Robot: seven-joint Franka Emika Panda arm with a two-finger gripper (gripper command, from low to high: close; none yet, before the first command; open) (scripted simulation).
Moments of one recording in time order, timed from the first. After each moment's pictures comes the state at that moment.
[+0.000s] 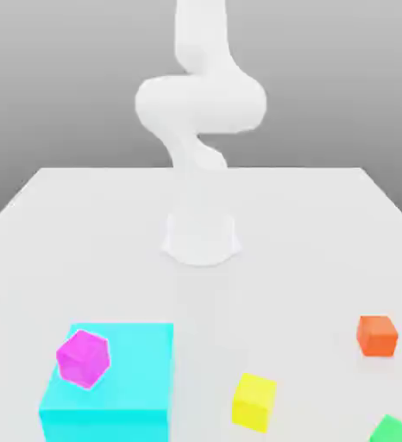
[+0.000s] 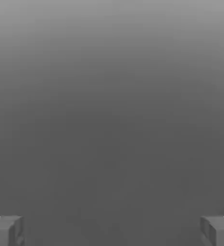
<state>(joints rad) 0.07 -0.71 0.00 -2.33 0.01 2.35 0.72</state>
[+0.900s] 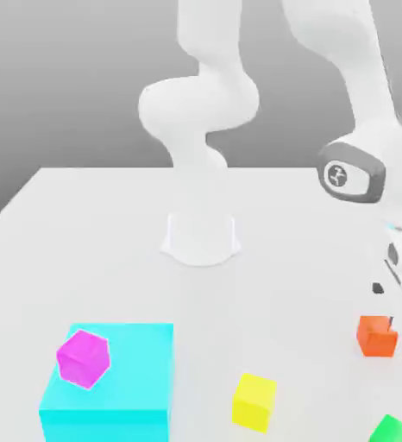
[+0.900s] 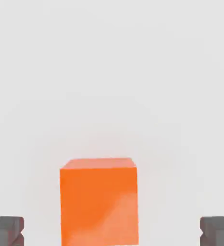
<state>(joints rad) 0.59 0.28 0.14 -2.60 -0.15 2.88 0.11</state>
